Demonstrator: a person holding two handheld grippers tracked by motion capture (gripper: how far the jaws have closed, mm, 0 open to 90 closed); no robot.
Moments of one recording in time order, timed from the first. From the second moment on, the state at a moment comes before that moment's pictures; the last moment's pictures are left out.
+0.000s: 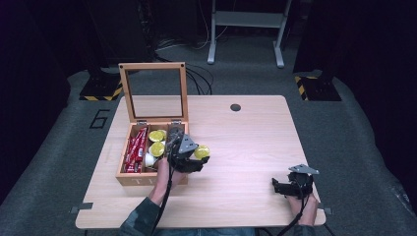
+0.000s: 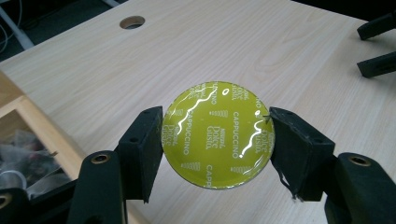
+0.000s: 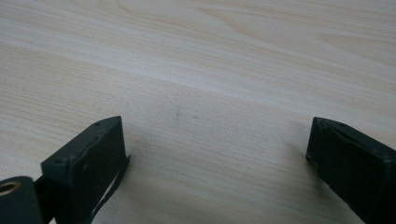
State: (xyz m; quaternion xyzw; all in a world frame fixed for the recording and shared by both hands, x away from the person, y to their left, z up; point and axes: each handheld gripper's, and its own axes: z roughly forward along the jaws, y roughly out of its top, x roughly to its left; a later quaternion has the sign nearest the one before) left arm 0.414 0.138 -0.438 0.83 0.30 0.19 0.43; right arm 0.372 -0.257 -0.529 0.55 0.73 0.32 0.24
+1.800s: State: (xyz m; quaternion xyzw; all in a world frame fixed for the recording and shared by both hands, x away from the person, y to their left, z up) left arm 0.429 0.058 -0.504 0.85 0.32 0.12 0.40; right arm 0.372 -0.257 -0.529 0.55 0.73 0.32 0.24
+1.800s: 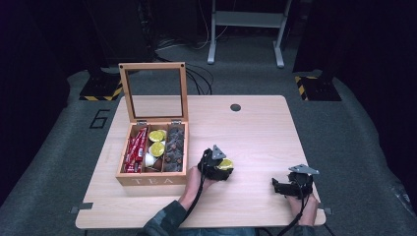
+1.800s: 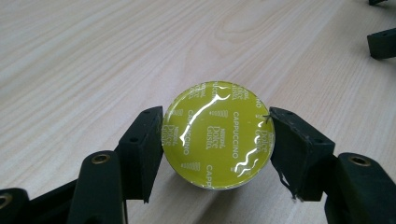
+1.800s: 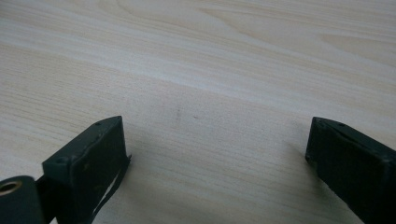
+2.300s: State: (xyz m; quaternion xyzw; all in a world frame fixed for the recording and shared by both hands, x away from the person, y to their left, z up) left arm 0.433 0.058 -0.507 0.85 0.34 0.11 0.39; right arm 0.372 -0.257 -0.529 0.55 0.73 0.32 0.24
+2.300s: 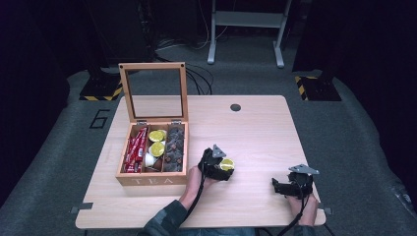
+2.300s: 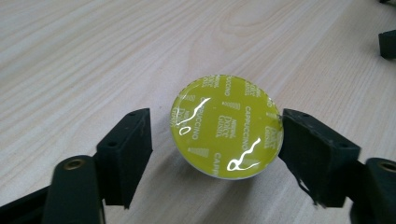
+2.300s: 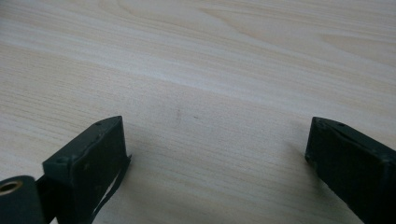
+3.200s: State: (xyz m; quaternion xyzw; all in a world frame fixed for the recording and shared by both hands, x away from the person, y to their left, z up) left arm 0.385 0.109 -0.441 0.83 0.30 0.17 0.44; right arm 0.372 -0.258 -0.529 0.55 0.73 0.32 0.24
